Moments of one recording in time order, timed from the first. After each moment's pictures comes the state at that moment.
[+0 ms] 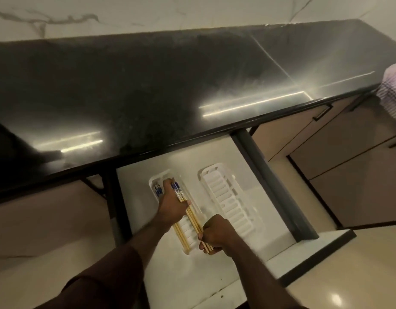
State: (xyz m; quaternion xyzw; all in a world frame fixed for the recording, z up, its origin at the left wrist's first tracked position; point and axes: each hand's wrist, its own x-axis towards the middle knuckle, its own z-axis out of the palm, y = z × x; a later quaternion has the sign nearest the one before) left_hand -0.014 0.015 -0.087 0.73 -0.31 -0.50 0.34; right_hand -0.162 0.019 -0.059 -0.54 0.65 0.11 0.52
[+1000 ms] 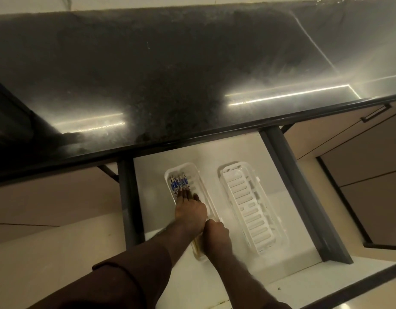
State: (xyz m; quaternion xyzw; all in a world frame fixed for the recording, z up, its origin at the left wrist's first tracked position) left_hand -0.036 0.005 -0.129 0.72 -0.60 -0.23 -0.26; right_hand -0.126 0.029 -0.133 -0.70 0.61 0.17 0.33
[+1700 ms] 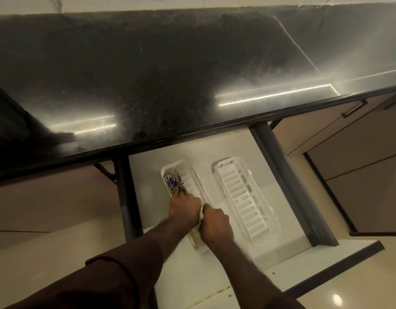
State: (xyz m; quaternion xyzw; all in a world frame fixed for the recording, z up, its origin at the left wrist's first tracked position) left_hand -0.026 0.021 -0.116 0.70 -0.67 -0.14 -0.21; right_hand -0.124 0.027 -0.100 -0.74 0.60 0.12 0.28
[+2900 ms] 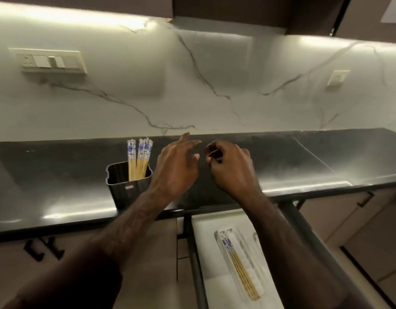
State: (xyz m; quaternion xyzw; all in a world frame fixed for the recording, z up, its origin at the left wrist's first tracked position) left_hand 0.142 0.161 0.252 0.71 -0.57 0.03 0.41; right_hand 0.013 0.099 0.264 -0.84 0.38 -0.35 0.19
